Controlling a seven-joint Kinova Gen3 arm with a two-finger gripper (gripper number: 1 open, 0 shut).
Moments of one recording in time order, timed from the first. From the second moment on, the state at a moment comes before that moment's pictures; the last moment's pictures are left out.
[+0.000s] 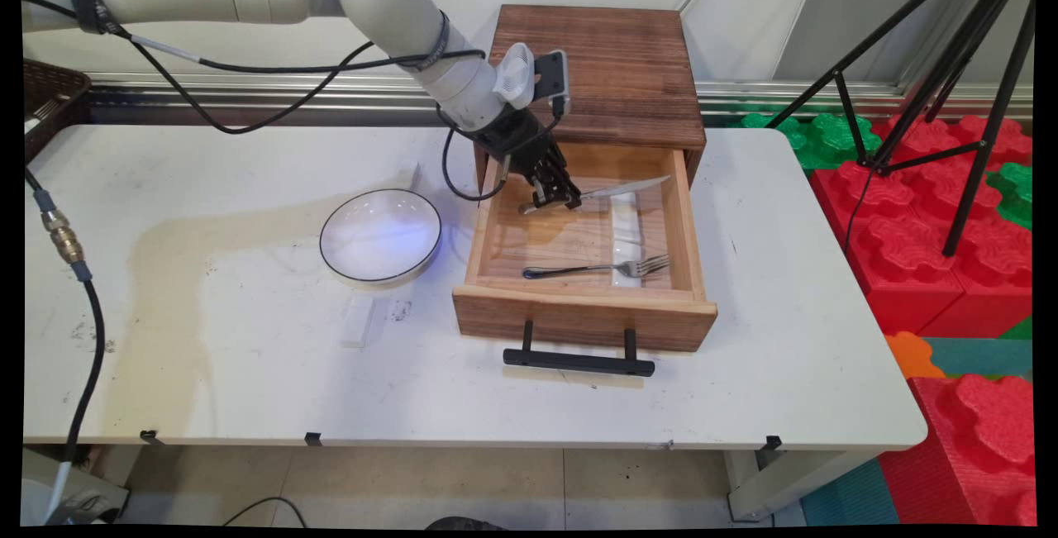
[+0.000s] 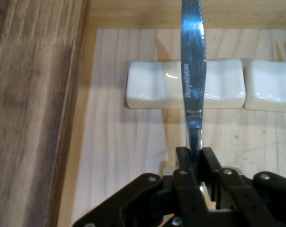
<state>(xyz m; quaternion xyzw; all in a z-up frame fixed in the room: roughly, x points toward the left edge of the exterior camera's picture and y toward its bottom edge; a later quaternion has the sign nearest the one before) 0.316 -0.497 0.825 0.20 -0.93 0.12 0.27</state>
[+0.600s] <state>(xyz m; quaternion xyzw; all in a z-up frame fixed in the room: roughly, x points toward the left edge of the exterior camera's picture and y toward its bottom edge) 0.309 -0.500 0.811 0.20 -0.93 0.12 0.28</state>
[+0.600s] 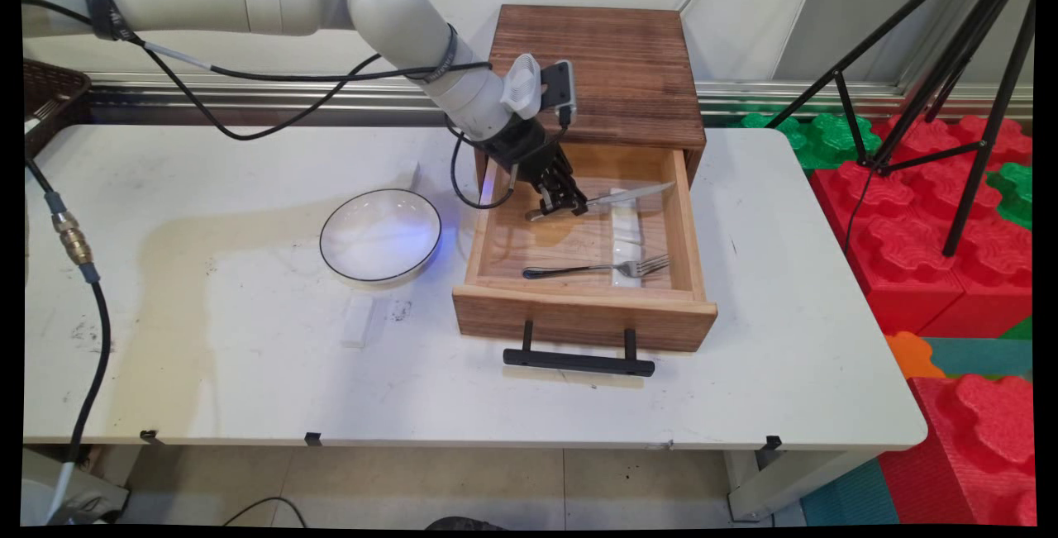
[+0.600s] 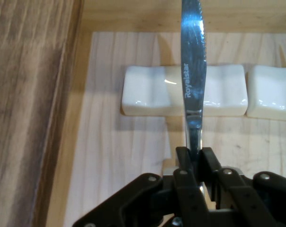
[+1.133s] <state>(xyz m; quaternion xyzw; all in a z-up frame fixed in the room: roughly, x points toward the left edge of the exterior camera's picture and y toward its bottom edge) 0.303 -0.506 0.802 0.20 -0.93 0.12 0.29</state>
